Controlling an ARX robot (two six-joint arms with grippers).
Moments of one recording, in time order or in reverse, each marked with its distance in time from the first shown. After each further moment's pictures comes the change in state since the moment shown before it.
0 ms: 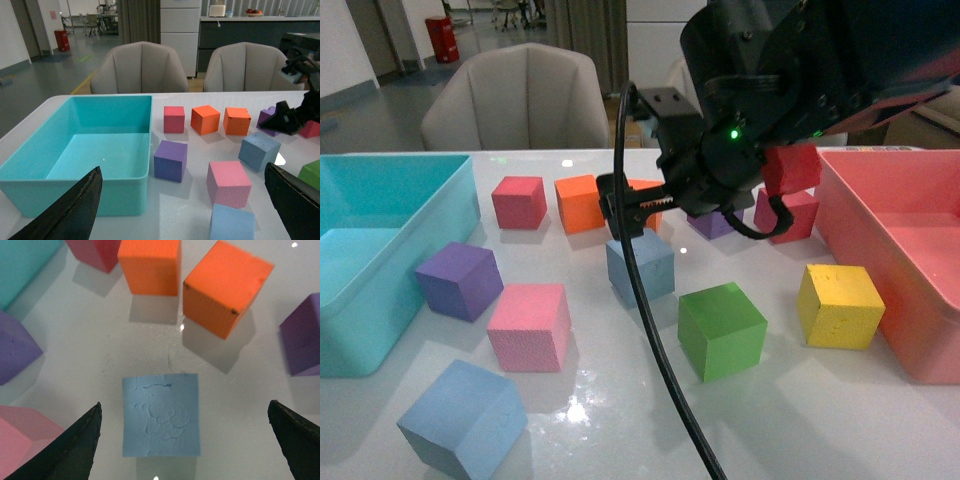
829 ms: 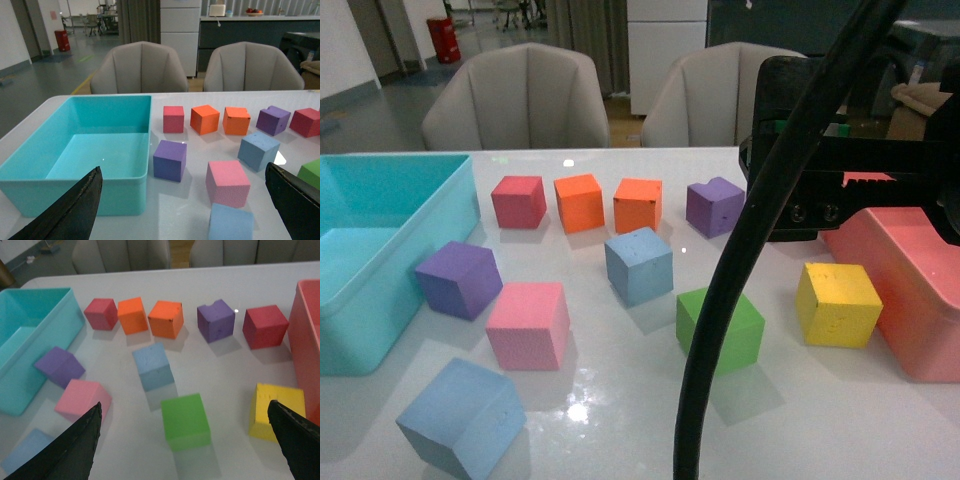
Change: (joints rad) left arm -0.002 0.000 0.000 0.003 0.002 0.002; right arm 0.109 -0.940 -1.046 0.485 0.311 0.257
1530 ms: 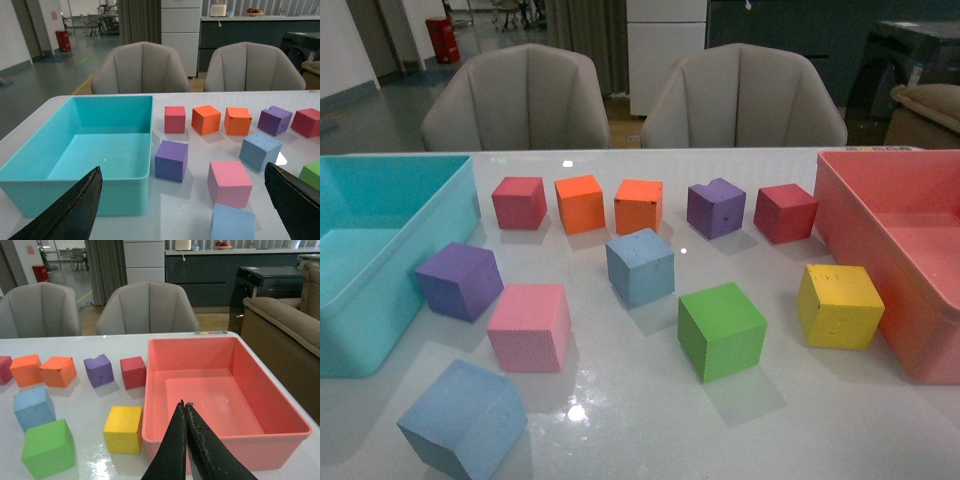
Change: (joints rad) left arm 0.002 0.000 0.000 -0.003 -0.002 0.001; right arm -0.521 -0.668 -0.513 0.158 -0.161 -0.236
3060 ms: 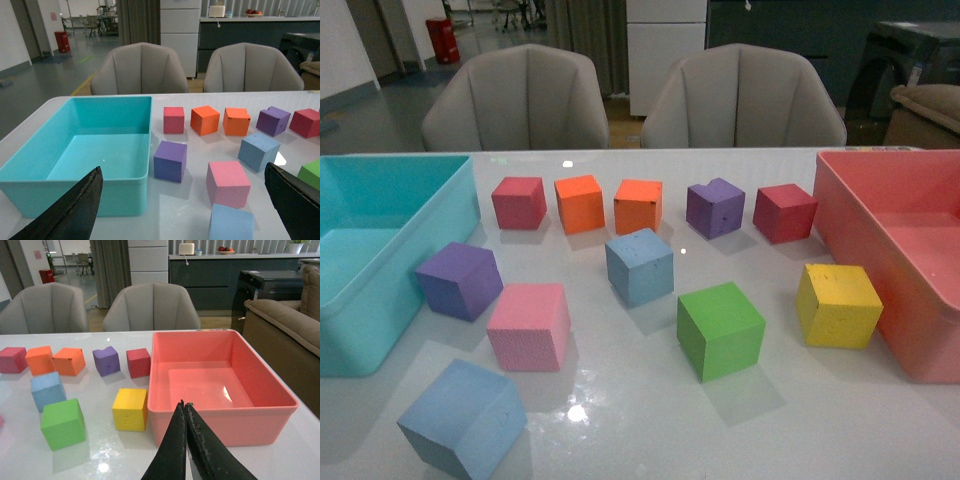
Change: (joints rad) left arm 0.000 0.000 0.000 0.000 0.000 0.000; right arm 0.002 -0.687 -0.088 -0.589 -0.007 0.002
